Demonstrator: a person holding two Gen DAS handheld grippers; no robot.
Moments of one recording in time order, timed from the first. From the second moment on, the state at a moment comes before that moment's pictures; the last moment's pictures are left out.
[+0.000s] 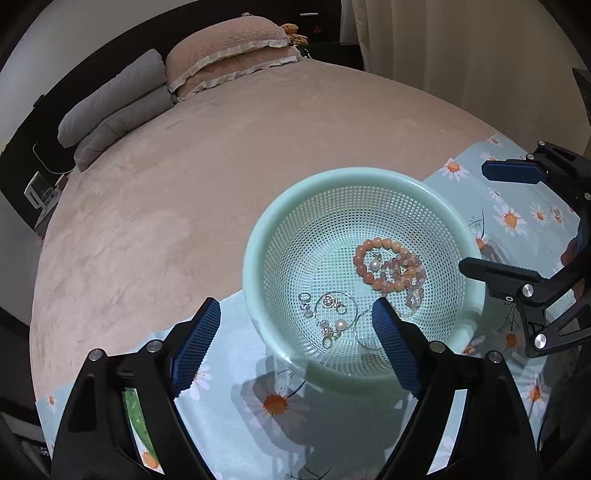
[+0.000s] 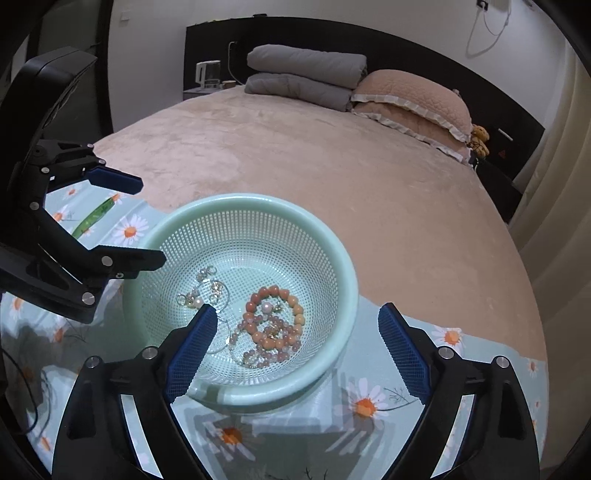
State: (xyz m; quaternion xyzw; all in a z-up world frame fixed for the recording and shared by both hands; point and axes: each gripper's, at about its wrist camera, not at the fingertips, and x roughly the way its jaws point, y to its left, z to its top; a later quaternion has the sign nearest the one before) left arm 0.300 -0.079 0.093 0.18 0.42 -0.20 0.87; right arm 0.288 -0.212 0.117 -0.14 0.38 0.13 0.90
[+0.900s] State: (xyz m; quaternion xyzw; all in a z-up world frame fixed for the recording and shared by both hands) left arm 0.131 -0.035 0.111 0.10 0.32 -0.12 0.93; right arm 0.144 -0.204 0.128 -0.07 0.35 0.04 0.93
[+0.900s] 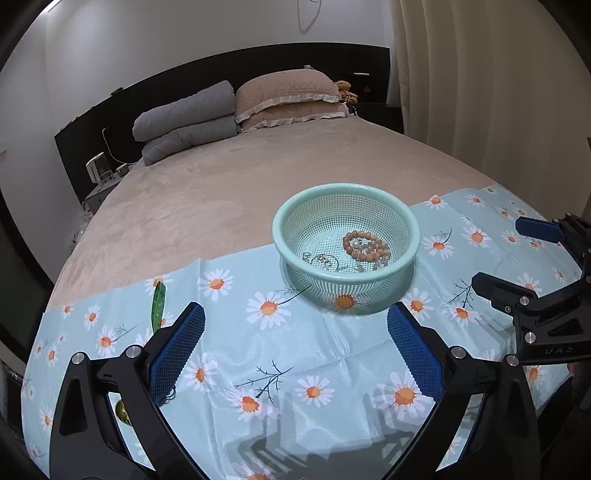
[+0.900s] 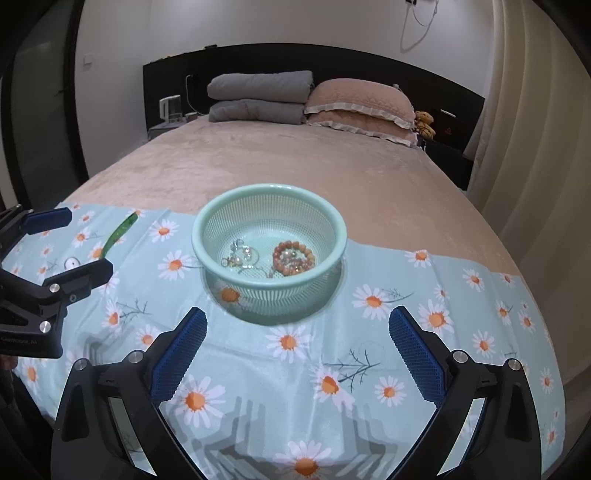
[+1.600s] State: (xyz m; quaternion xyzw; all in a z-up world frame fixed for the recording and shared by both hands) left arm 0.122 -0.026 0.053 0.10 0.33 -0.05 0.94; right arm 0.130 -0.200 0.073 -0.07 0.38 -0.01 0.92
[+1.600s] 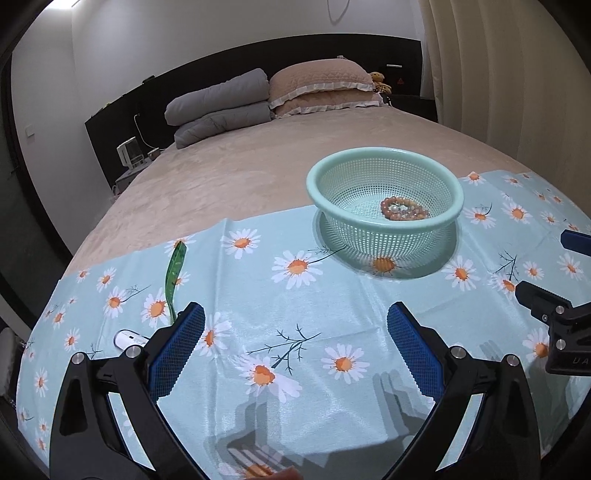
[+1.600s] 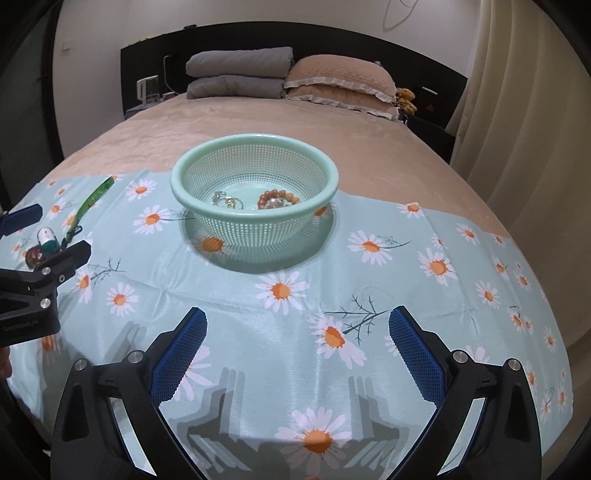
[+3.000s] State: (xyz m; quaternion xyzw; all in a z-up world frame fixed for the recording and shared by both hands) left arm 0.117 -0.025 0.056 0.08 0.35 -0.08 0.93; right arm 0.128 -0.203 0.067 -0.08 0.40 0.00 0.91
